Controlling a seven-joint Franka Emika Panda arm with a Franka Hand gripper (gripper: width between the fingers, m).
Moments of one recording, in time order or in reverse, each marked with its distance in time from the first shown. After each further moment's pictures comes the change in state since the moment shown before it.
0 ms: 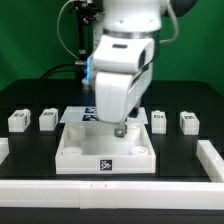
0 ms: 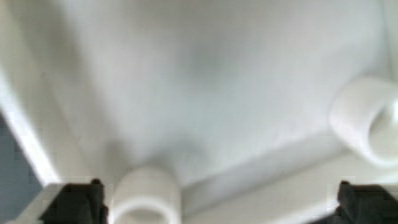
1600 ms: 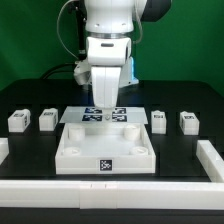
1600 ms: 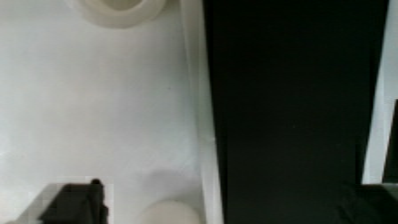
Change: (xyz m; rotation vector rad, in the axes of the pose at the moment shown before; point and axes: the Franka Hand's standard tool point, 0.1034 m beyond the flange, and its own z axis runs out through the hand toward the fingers) arm -0.046 -0.081 0.023 -0.035 0.015 -0.285
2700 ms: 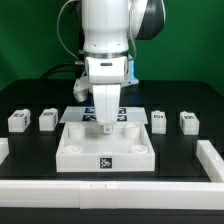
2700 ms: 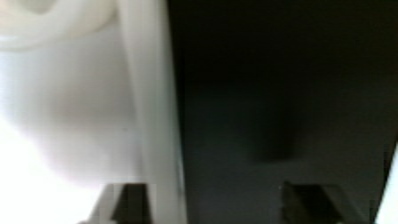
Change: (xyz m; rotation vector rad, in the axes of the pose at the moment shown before) arm 0.002 -0.018 0.031 -0.016 0.015 -0.016
